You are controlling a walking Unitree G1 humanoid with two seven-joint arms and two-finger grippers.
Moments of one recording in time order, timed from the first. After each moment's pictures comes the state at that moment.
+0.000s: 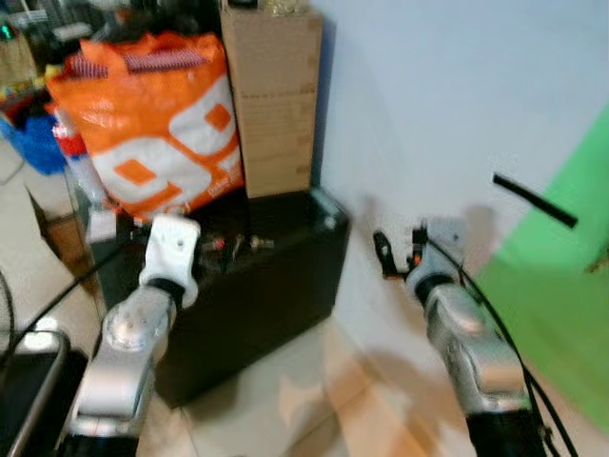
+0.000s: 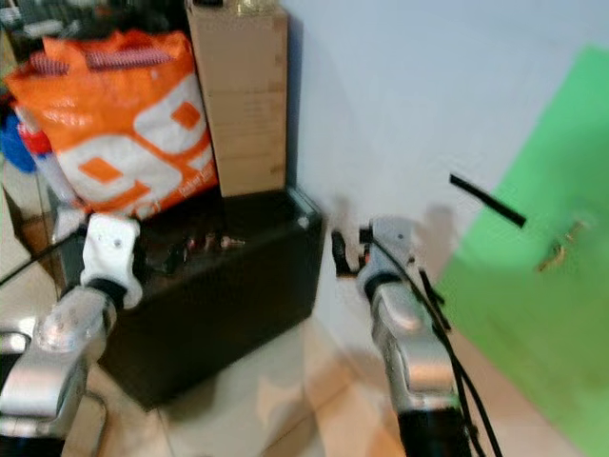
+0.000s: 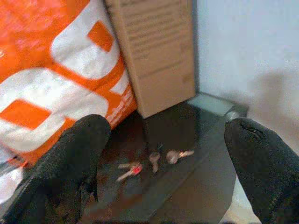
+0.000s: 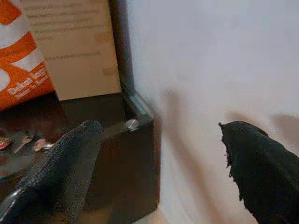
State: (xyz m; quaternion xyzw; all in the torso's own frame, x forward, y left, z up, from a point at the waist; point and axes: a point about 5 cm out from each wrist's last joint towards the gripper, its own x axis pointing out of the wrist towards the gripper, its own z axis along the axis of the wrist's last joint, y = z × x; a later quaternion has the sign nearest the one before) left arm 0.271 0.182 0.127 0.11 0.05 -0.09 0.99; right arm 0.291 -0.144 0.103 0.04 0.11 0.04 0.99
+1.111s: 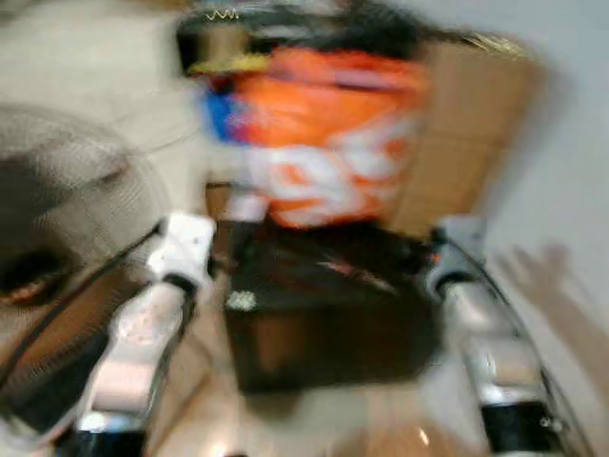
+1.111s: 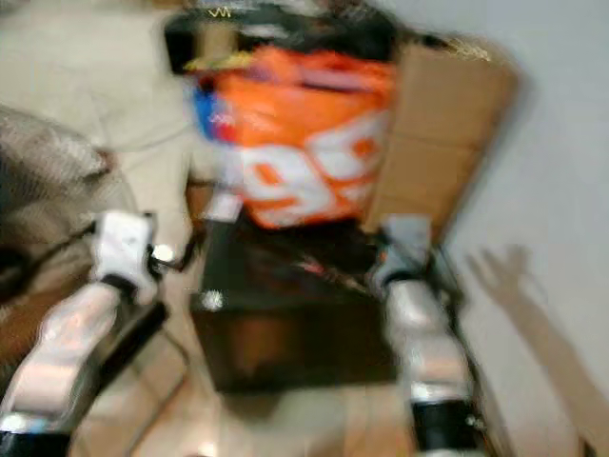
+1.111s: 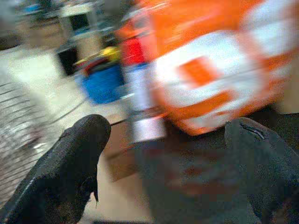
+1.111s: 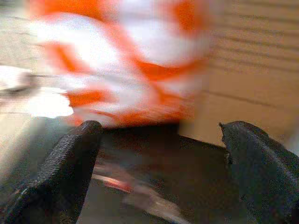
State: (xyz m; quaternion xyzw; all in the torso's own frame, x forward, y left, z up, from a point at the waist) left arm 0.273 0.181 0.128 0.11 0.05 -0.10 0.99; right arm 0.300 -0.144 0.101 0.02 0.11 0.05 0.99
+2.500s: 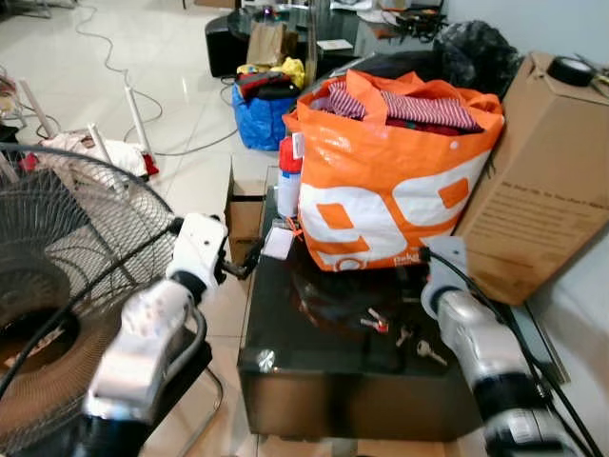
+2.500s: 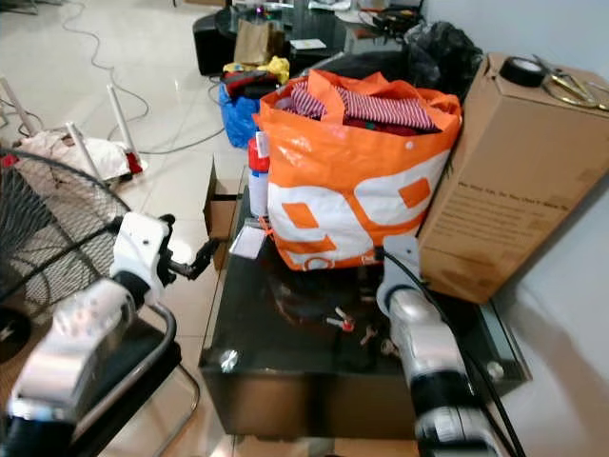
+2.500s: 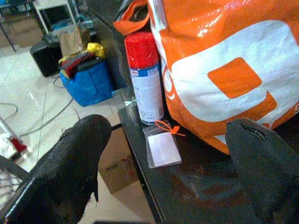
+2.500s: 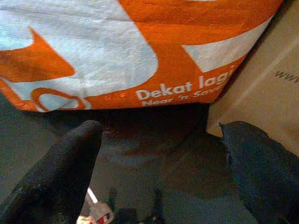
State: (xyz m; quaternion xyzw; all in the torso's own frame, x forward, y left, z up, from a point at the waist) left arm 0.286 0.166 0.126 0.12 0.06 -0.20 0.97; right arm 0.312 -0.180 0.046 -0.02 0.28 -0.02 0.96
